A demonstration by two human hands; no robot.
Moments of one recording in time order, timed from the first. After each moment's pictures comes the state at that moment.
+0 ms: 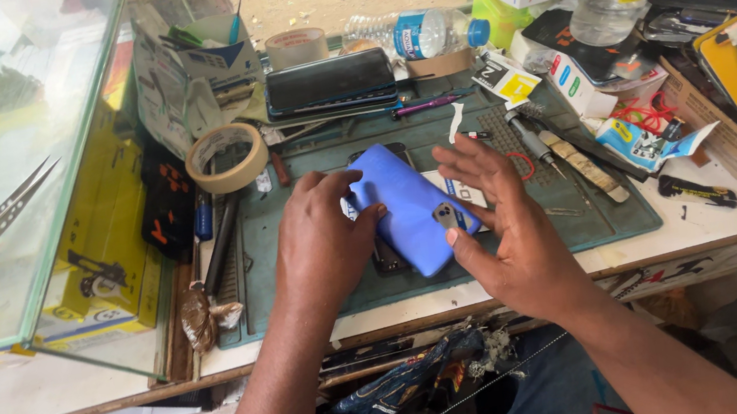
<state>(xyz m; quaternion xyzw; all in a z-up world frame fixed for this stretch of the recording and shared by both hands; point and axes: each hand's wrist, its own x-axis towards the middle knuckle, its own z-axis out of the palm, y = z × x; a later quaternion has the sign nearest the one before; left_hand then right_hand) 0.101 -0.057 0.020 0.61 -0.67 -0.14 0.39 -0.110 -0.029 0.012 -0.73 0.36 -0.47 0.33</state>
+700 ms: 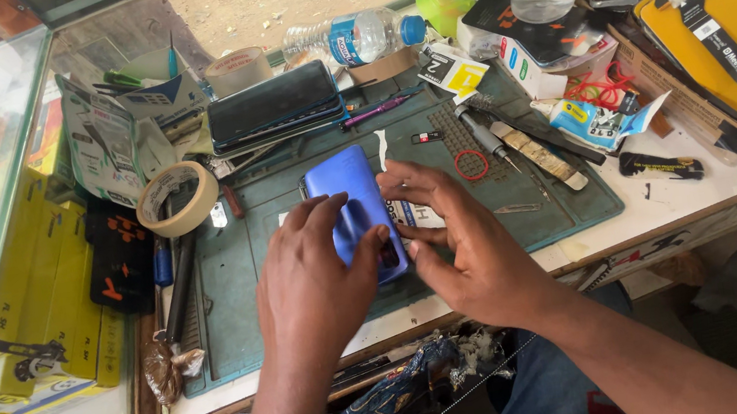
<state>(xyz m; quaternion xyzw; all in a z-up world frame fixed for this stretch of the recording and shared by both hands) 0.049 -0.039 0.041 0.61 -0.72 -0.05 0.32 -0.131 -0.038 0.008 -0.70 0.31 -0.49 0.41</state>
